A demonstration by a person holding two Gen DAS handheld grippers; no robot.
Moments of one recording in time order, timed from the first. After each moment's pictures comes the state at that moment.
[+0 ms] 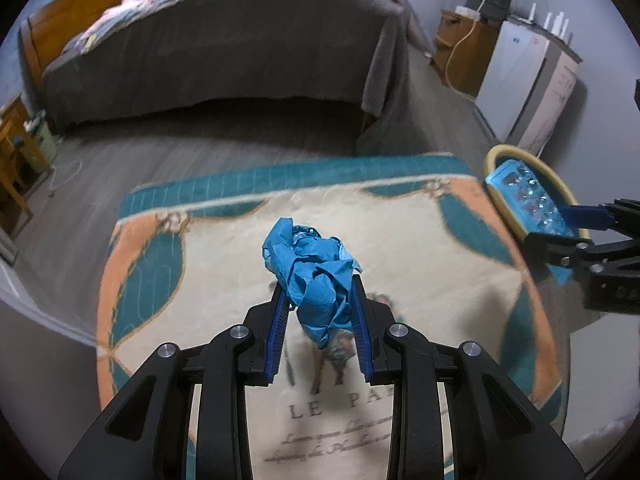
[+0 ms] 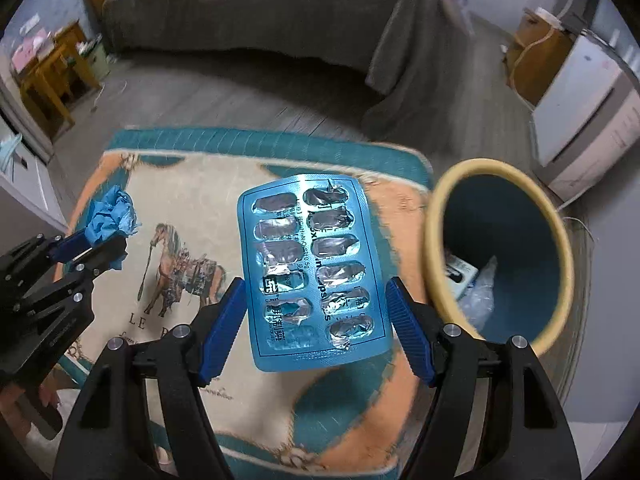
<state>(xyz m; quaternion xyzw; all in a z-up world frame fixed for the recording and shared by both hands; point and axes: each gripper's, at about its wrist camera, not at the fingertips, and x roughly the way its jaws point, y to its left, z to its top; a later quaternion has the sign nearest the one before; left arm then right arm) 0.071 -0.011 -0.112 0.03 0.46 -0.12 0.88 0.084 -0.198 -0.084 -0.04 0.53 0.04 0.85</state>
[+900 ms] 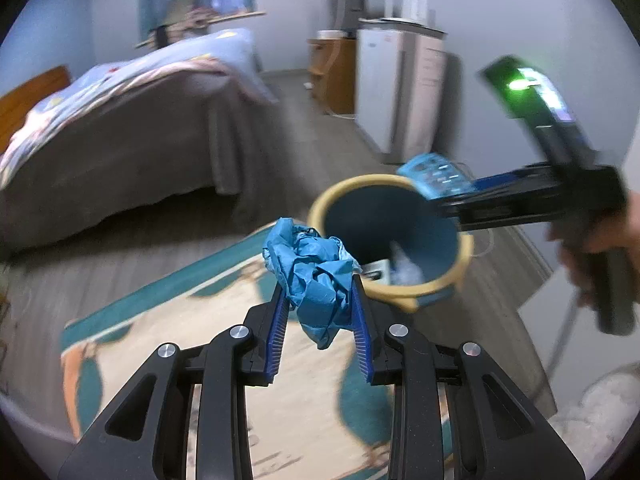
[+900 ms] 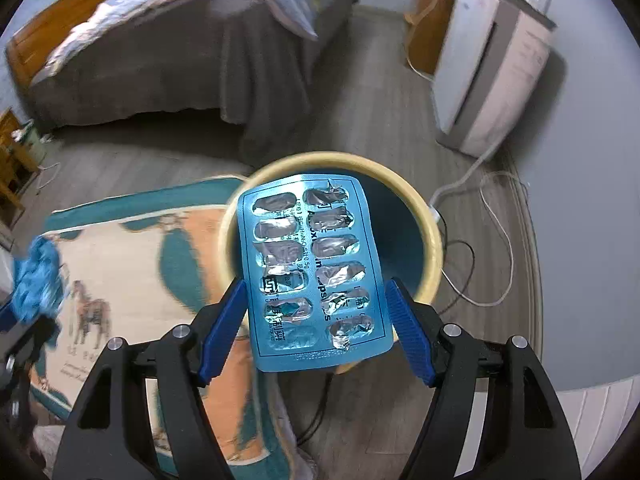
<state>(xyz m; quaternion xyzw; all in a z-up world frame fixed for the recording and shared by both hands) 0.024 -0.187 -0.040 0.13 0.35 -0.29 0.88 0.069 -0.389 -0.076 0.04 0.51 -0.09 0.86</state>
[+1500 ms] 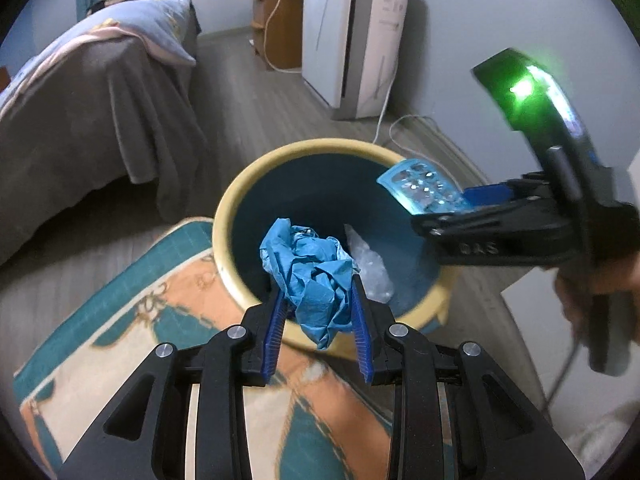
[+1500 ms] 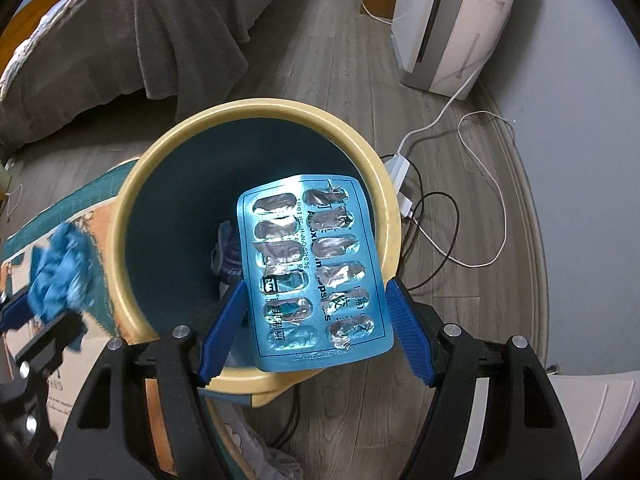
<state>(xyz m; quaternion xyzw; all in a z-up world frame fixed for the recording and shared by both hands) 0.102 -0.290 -0.110 0.16 0.43 -0.35 0.82 0.092 -0.456 -0.142 0.09 0.55 -0.14 0.82</state>
